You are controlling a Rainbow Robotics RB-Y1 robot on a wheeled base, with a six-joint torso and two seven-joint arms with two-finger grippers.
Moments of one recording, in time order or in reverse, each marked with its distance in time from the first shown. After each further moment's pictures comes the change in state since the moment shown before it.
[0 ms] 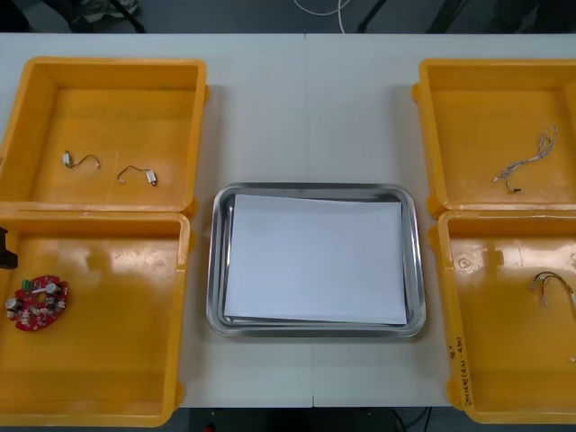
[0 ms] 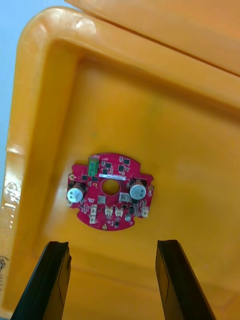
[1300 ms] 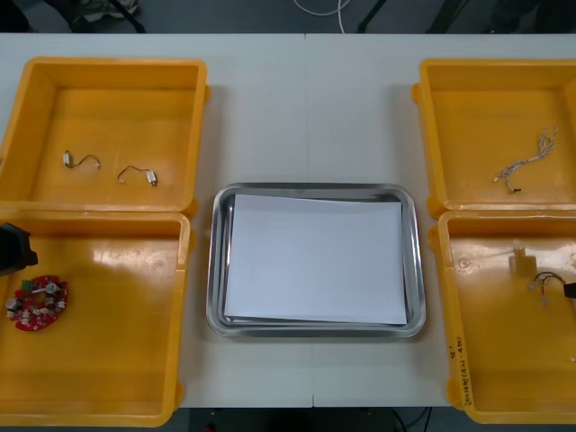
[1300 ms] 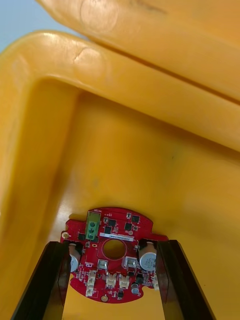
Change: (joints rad) right arm 0.000 0.000 0.273 0.167 0.084 -0.291 0.000; left arm 0.033 0.001 -0.129 0.134 -0.092 -0.285 -0.001
